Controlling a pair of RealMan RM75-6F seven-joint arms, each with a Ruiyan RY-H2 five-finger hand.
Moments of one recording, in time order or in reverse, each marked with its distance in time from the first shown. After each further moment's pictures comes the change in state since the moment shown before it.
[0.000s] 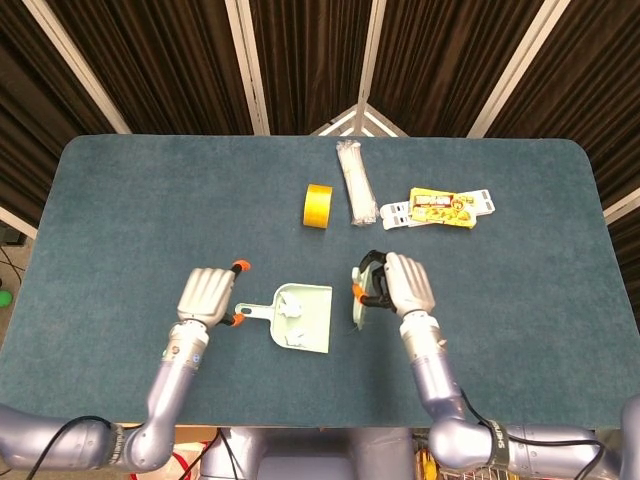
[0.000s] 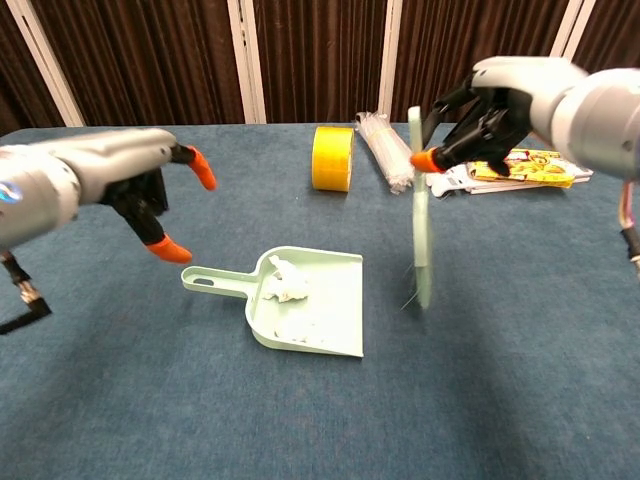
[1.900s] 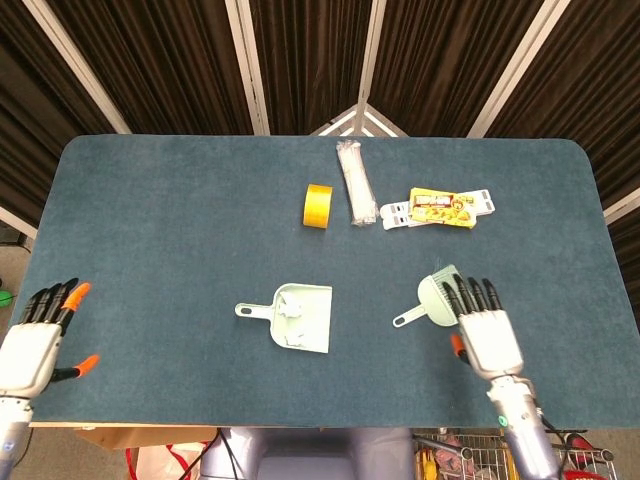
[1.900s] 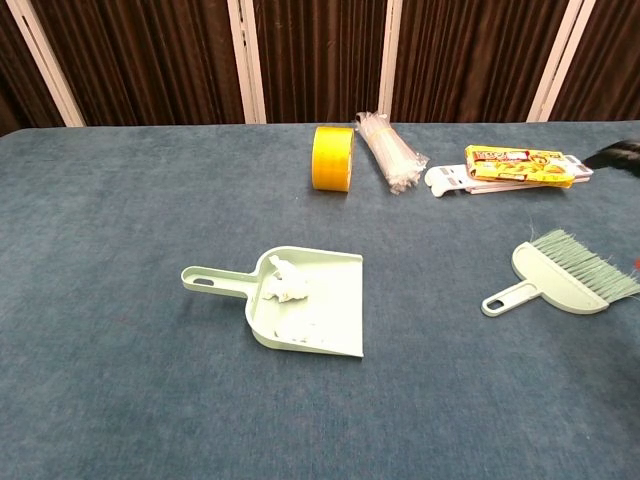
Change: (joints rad) left arm 0.584 0.474 0.336 0.113 0.745 0.185 -0.677; right arm -0.335 0.228 -0.549 0.132 -0.708 0.171 -0.097
